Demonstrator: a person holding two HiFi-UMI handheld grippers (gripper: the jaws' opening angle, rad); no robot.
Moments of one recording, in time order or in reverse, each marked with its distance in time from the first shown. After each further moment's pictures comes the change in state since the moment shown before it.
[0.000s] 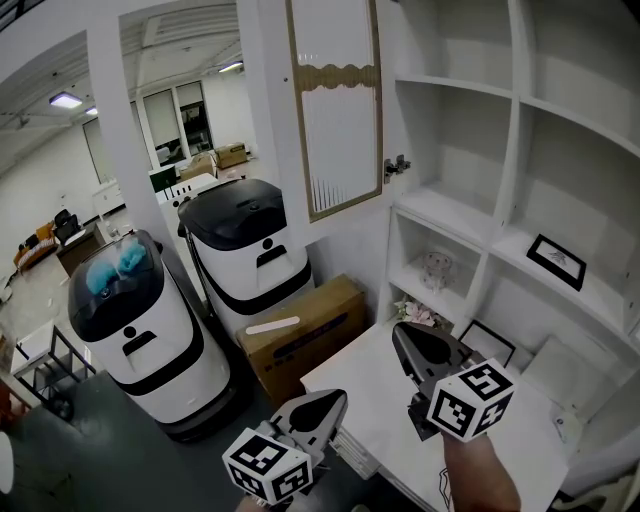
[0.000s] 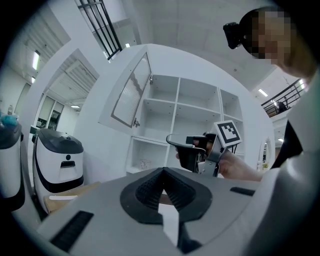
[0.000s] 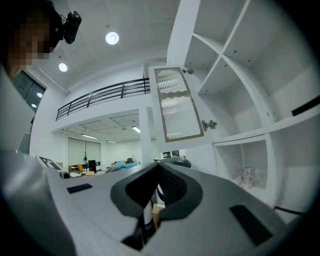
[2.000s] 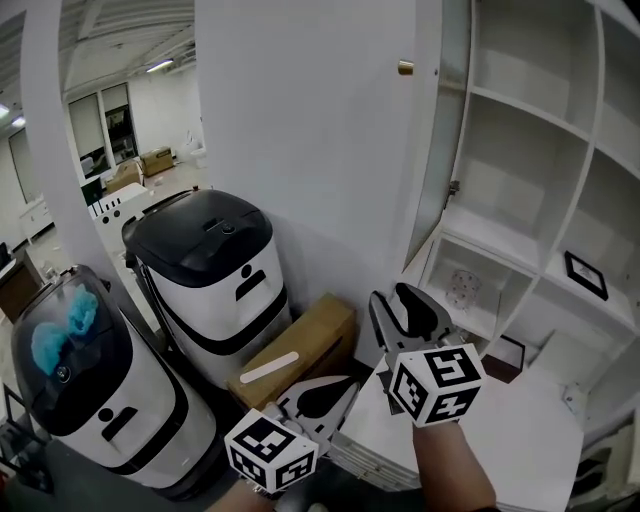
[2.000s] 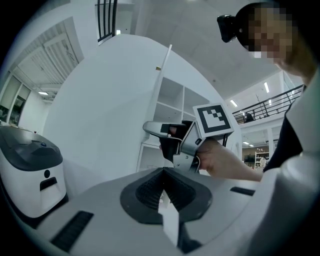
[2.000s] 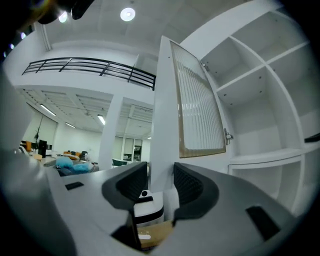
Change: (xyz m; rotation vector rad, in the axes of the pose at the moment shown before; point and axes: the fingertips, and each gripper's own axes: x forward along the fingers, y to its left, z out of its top) left arm 0.027 0.231 0.067 0.047 0.041 -0.381; right arm 0.261 0.010 0.025 -0.202 -0.056 -0.479
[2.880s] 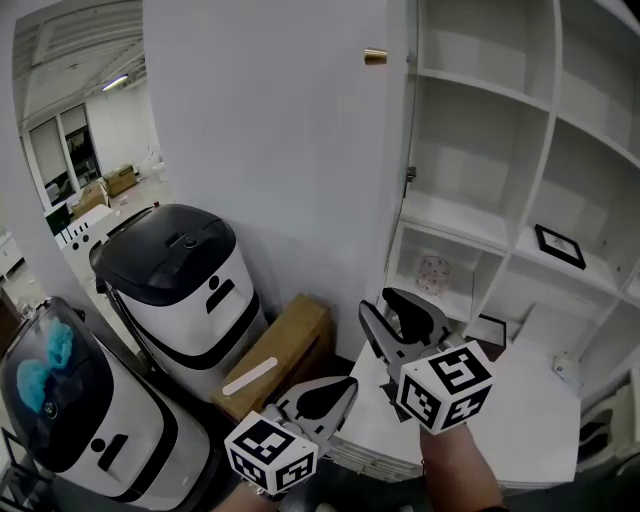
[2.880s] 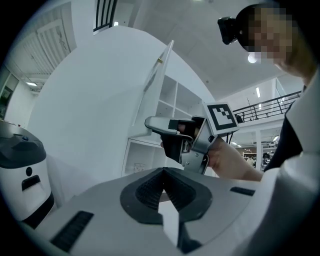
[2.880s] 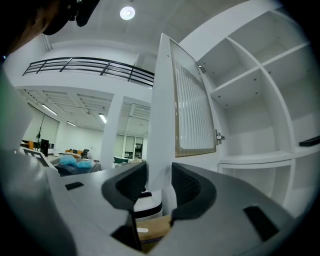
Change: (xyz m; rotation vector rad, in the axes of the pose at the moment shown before) left arm 0.034 -0.020 -0.008 -0.006 0.033 -0.128; right arm -0.032 -0.023 0.001 -0.003 0.026 0.021
